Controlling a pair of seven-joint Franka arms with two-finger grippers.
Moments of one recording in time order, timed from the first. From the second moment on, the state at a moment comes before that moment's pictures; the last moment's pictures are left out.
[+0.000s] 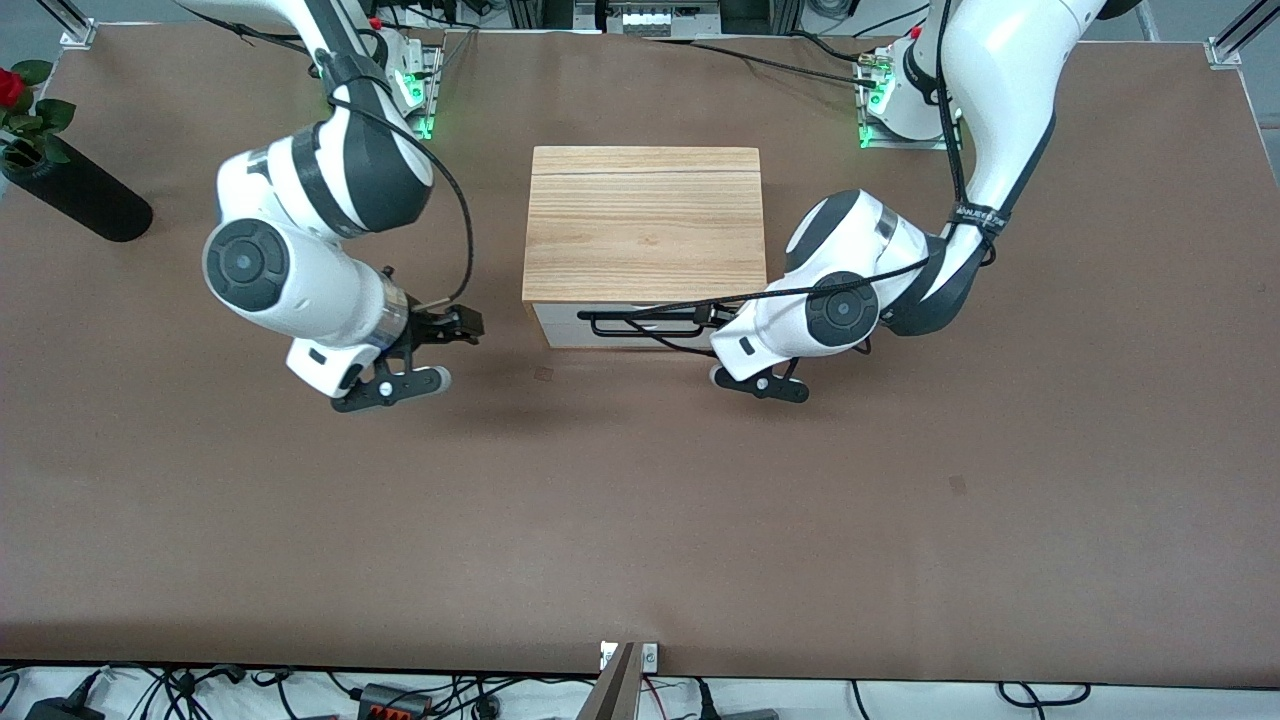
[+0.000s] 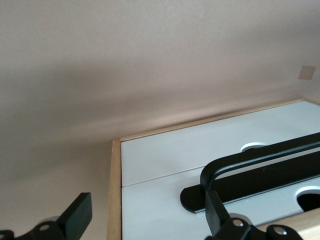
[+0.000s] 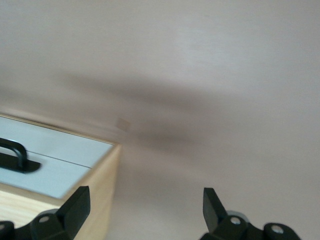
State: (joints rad) left arm -0.16 0.59 -0.43 -1.53 -0.08 1.90 -0.37; right arm 0.50 0.40 -0.17 -1.50 0.17 1.78 0.07
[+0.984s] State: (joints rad) left arm -0.10 0.48 -0.26 -1.40 -0.08 1.77 -0.36; right arm 0.49 0.22 -0.43 -1.50 0.05 1.57 -0.21
